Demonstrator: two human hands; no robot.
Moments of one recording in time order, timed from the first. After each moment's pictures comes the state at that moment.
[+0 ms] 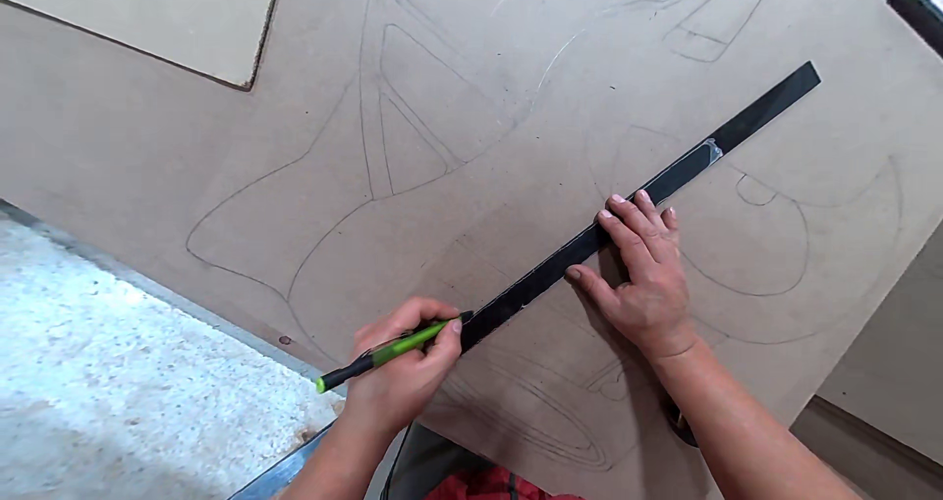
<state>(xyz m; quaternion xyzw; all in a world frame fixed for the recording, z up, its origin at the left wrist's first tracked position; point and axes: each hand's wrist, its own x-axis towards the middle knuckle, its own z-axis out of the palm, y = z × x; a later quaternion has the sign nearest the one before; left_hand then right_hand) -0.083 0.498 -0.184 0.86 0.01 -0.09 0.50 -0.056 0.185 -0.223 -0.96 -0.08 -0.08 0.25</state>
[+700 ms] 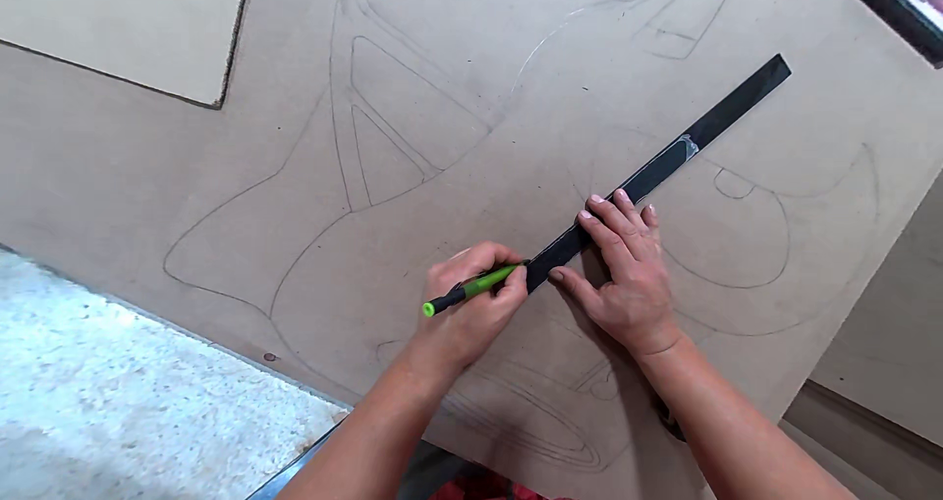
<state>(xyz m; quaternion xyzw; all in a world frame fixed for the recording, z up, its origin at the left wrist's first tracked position) -0.028 0.421 -0.192 0.84 -0.07 -0.12 0.52 -0.056 0.186 -0.222 -0.96 -0.08 -0.08 0.25</state>
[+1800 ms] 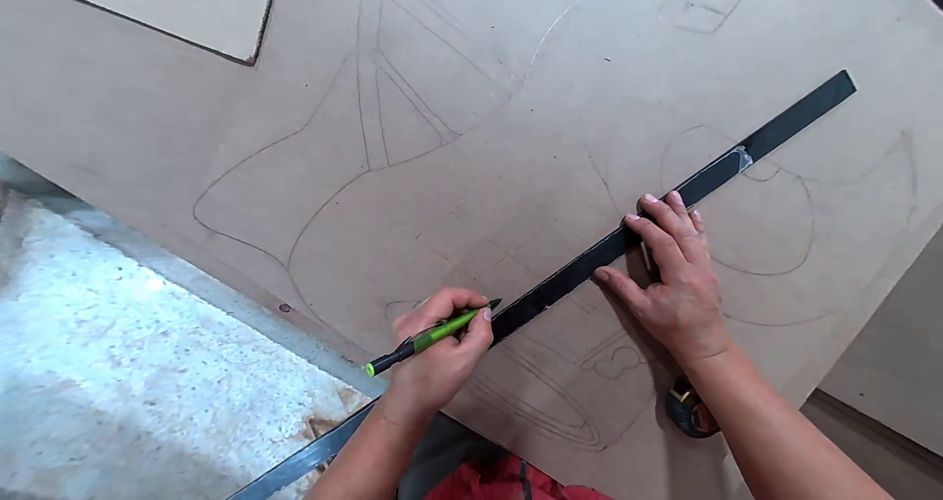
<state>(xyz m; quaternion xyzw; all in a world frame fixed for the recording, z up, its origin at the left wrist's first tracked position) -0.117 0.461 -0.191 0.84 0.04 -0.08 0.53 -0.092 0.149 -0.219 -0.96 -0.07 -0.06 0.26</state>
